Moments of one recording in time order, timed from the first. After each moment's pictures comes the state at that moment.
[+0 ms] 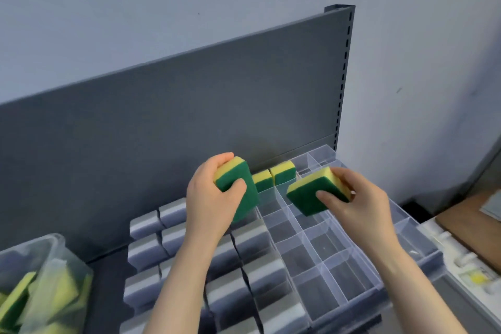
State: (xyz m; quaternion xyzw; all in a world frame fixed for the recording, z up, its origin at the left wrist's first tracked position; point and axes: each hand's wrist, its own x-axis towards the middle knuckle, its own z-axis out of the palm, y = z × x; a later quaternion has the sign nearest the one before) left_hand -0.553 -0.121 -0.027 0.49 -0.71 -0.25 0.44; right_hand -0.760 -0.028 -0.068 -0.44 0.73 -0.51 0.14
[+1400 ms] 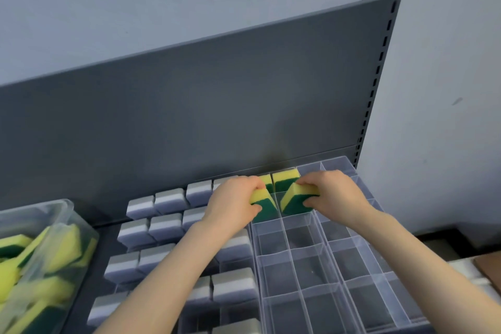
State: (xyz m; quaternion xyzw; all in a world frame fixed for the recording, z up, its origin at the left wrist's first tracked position) left_hand -0.612 -0.157 -0.063 0.55 -0.83 -0.10 0.10; right_hand -0.825 -0.135 -0.081 -0.72 0.65 -0.18 0.14
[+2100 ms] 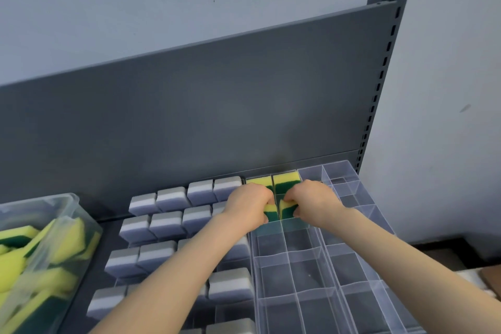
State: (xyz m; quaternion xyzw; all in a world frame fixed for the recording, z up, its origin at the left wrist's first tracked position) left_hand -0.639 -0.172 -0.082 0.52 -0.85 -0.08 -0.06; right_hand -0.799 -0.158 -0.095 -0.79 0.60 0.01 0.11
